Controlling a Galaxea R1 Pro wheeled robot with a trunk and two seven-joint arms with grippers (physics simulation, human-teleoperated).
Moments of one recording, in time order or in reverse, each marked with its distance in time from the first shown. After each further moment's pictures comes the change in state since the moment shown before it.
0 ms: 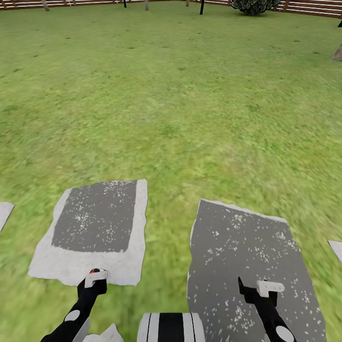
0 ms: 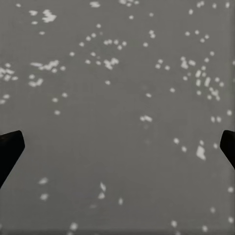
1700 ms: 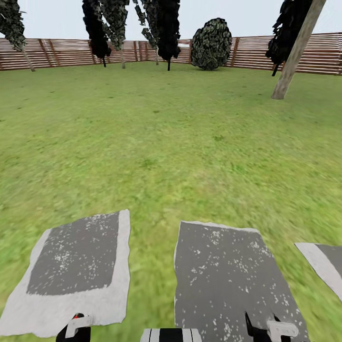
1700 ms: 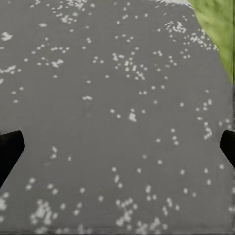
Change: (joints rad) left arm 0.216 0.039 0.001 -0.008 0.001 0.002 -0.001; right arm 0.168 0.001 -0.003 0.078 -0.001 -0.197 -0.005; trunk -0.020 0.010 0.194
